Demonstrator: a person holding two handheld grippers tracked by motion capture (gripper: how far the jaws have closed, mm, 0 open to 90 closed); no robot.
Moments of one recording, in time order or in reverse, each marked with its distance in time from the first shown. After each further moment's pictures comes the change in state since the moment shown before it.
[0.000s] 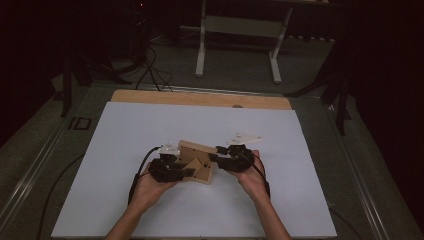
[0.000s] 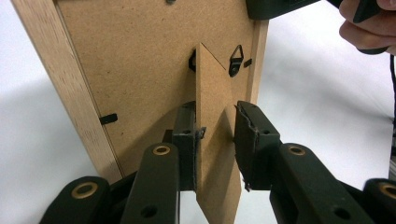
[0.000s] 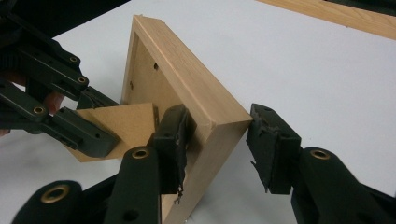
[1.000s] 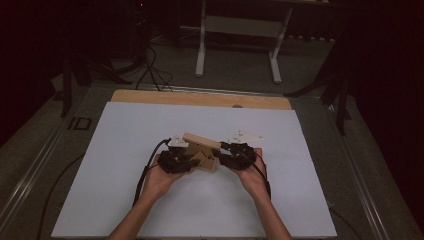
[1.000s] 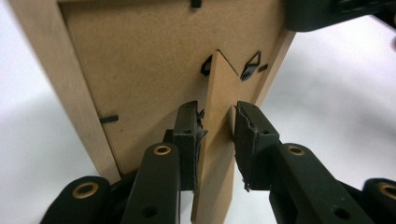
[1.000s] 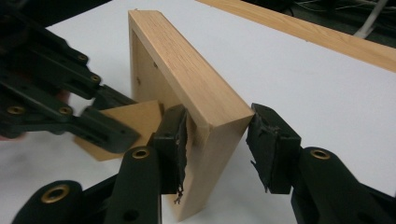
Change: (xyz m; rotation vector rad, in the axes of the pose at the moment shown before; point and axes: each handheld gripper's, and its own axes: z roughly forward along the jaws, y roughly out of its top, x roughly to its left) left arm 0.005 0.021 0.025 -0.006 0.093 0.031; right arm 0.000 0.005 -0.004 -0.023 -0.103 -0.041
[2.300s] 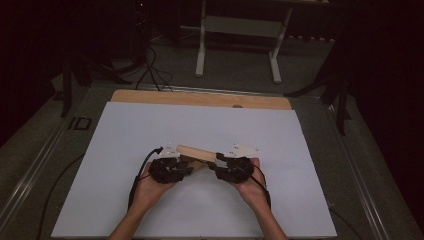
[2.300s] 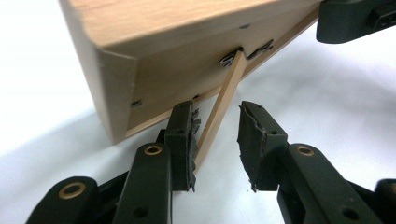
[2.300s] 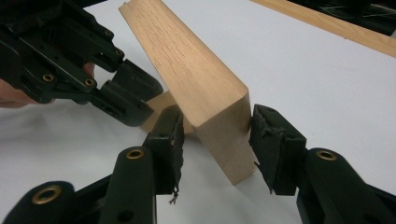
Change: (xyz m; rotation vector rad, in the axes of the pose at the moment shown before) left arm -0.003 -0.030 -0.021 -0.022 0.020 0.032; right arm 0.026 -0.018 -0.009 0.006 0.059 -0.075
